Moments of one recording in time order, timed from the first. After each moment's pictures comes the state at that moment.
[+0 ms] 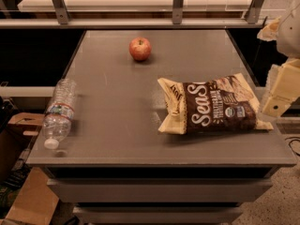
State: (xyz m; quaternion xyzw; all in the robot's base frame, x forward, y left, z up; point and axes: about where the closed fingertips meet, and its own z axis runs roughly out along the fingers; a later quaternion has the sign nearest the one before) arm 0.438 -0.215 0.983 -0.60 0.78 -0.04 0.17
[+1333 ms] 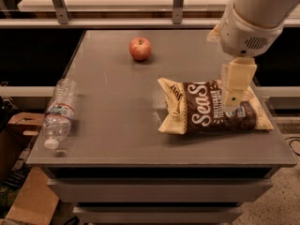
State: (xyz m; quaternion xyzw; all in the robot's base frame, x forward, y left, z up) arm 0.486 -0.160 0.954 -0.70 0.71 -0.05 0.13
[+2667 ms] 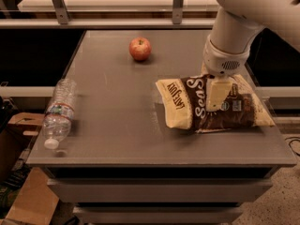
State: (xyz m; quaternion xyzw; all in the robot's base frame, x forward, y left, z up) arm 0.523 -0.161 0.868 -0.71 0.70 -0.02 0.06
